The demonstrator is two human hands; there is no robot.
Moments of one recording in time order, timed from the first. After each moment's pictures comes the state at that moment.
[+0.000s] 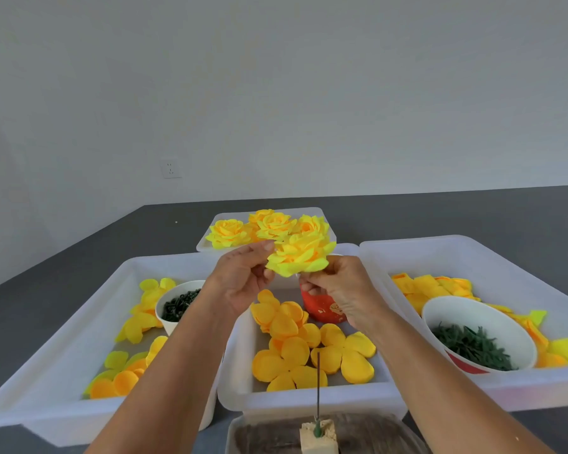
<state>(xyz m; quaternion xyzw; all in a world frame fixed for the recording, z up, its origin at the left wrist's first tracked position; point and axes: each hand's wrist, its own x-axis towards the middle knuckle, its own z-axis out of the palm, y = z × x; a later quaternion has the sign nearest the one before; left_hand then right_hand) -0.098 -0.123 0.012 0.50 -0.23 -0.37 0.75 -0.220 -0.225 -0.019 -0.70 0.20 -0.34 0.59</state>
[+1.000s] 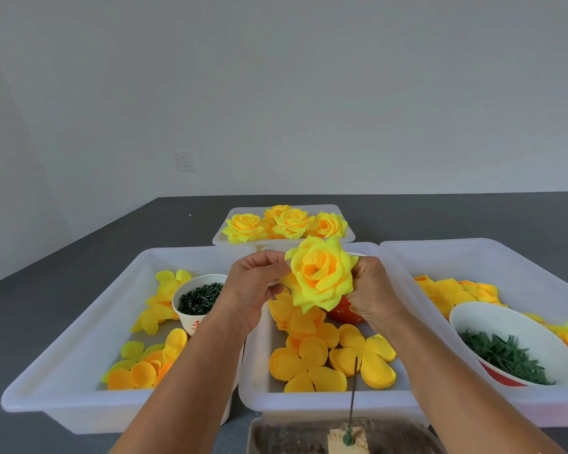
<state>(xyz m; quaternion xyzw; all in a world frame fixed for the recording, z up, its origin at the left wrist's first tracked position) -0.089 -0.109 -0.013 0.56 -0.29 -0.28 0.72 -0.206 -0.239 -0.037 -0.81 0.23 -0.38 0.38</state>
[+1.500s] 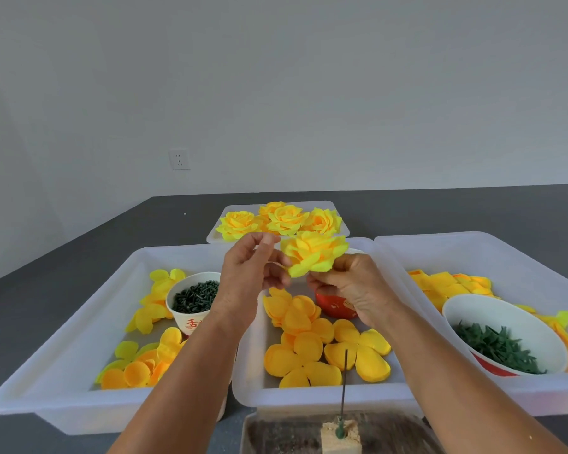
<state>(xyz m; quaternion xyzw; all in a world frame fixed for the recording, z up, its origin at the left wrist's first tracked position) -0.099 -0.109 -0.009 0.54 -0.36 -0.19 0.74 -0.208 -0.231 -0.031 -0.68 0.19 -0.32 0.63</state>
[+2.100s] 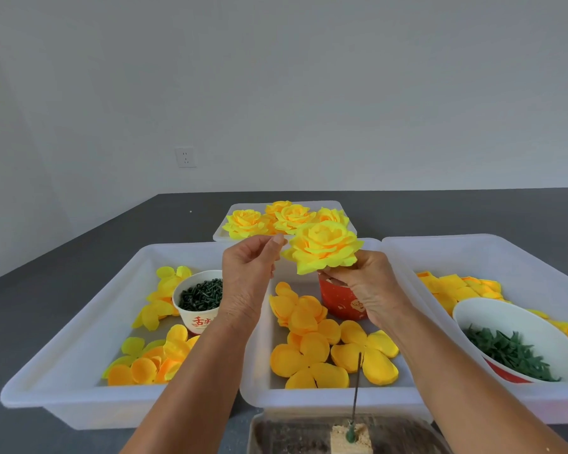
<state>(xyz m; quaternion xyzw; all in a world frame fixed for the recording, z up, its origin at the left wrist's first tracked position) -0.097 -0.113 -0.011 0.57 -0.32 -0.05 0.75 -0.205 -0.228 -0.027 -0.69 0.21 -0.40 0.57</state>
